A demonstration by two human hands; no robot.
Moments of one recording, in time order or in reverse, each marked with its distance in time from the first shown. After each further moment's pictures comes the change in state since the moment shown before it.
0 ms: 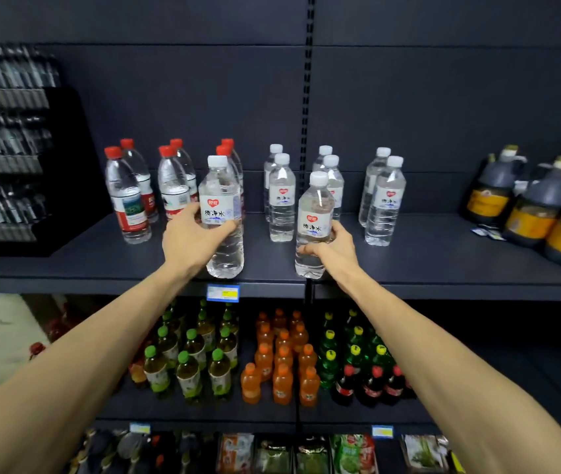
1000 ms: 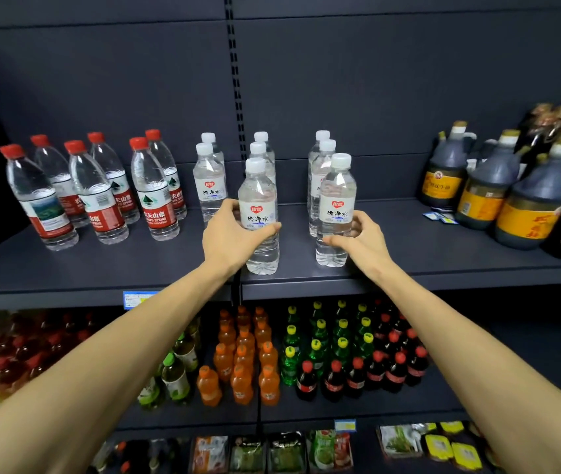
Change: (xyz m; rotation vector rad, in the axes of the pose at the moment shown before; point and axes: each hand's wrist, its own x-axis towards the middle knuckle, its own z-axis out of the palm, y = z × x) left_hand -0.039 0.101 0.172 -0.034 -0.126 0.034; right_hand 0.040 0.054 -0.180 -0.114 0.022 -0.115
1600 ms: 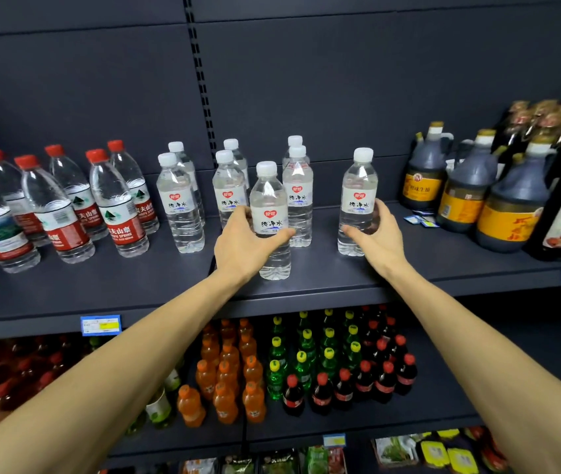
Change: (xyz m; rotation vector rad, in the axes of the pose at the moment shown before) left_hand 0.004 0.035 0.068 0.033 -0.087 0.022; right_hand 0.045 0.040 -0.063 -0.158 0.219 0.002
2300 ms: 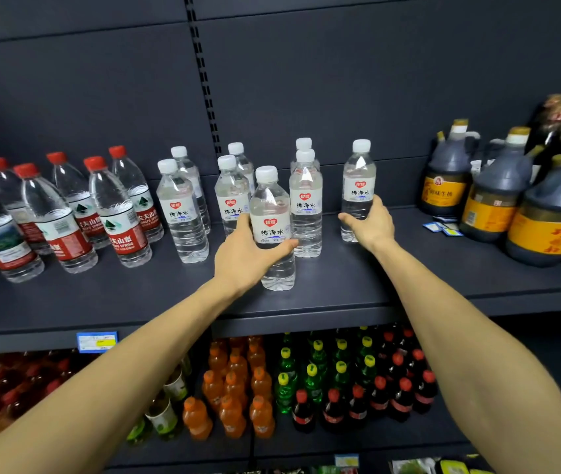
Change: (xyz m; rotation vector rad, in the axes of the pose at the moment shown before) left_hand 0.019 -0.012 0.002 0.055 -0.103 0.031; right_hand 0.082 0.004 0.049 -0.109 -0.019 0.094
